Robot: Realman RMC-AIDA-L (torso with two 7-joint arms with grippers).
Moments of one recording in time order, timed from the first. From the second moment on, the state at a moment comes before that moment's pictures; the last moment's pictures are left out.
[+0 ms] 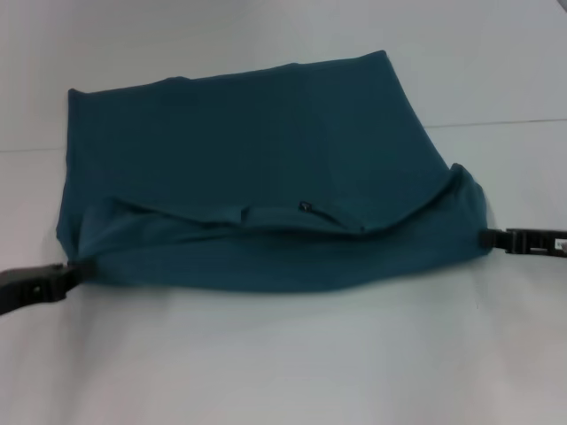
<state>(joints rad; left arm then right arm) -0.39 -2.13 0.61 0.86 2.08 1.28 -1.87 0.47 2.04 -0.70 -0.78 -2.18 -1.14 2.08</state>
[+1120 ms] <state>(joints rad) -0.38 -2.08 0.42 0.89 2.30 1.70 -1.85 0.25 2.05 -0.40 -0.85 -2.18 -1.60 1.79</state>
